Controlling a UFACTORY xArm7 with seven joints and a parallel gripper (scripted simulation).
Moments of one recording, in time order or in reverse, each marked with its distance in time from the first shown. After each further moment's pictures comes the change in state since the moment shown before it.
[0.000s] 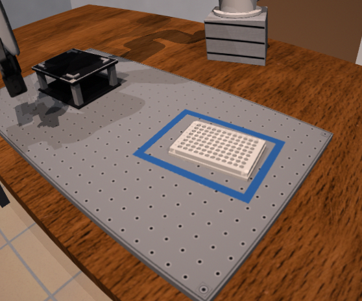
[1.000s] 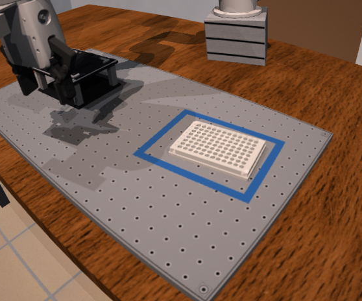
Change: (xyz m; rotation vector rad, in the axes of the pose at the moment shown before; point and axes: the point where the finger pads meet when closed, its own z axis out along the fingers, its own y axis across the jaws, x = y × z) arm -0.046 -0.095 0.002 -0.015 0.023 -0.562
